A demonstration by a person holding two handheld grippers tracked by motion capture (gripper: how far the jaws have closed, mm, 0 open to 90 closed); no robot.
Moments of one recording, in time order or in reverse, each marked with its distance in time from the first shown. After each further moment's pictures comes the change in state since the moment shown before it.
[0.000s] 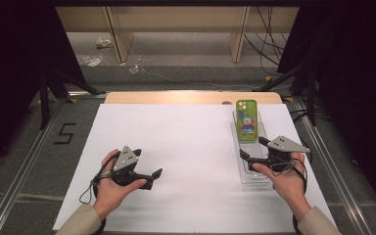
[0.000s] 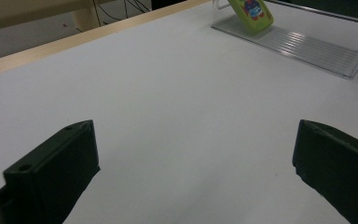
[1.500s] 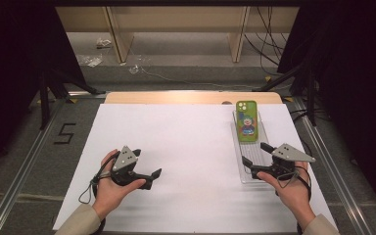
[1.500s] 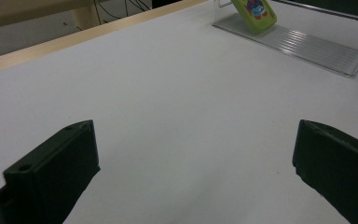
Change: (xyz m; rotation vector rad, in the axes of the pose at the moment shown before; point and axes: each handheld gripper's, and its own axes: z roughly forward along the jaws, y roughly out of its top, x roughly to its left) left arm 0.002 -0.001 0.000 0.006 0.000 -0.002; right arm 0.002 -0.016 -0.012 -0.034 0.032 -0.015
